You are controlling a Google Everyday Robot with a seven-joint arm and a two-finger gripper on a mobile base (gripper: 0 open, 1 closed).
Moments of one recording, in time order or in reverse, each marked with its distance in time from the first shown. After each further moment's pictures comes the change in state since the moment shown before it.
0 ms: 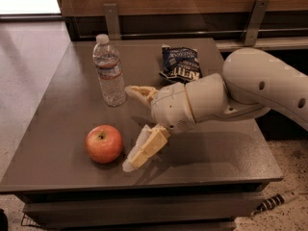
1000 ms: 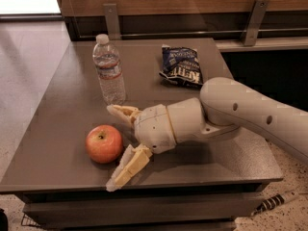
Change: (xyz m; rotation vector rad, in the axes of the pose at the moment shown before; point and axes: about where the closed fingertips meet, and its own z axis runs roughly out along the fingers) arm 0.010 0.026 0.051 -0.084 -0.133 0.010
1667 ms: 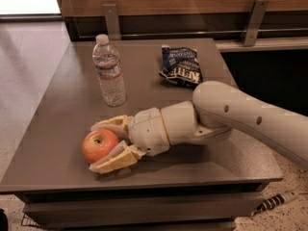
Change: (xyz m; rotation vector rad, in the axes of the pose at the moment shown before) arm 0.001 0.003 0.016 -0.034 -0.027 -0.004
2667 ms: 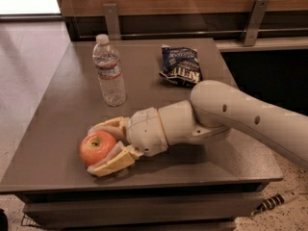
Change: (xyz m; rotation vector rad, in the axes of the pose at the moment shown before) arm -0.003 0.002 0.004 -0.008 0.002 -0.006
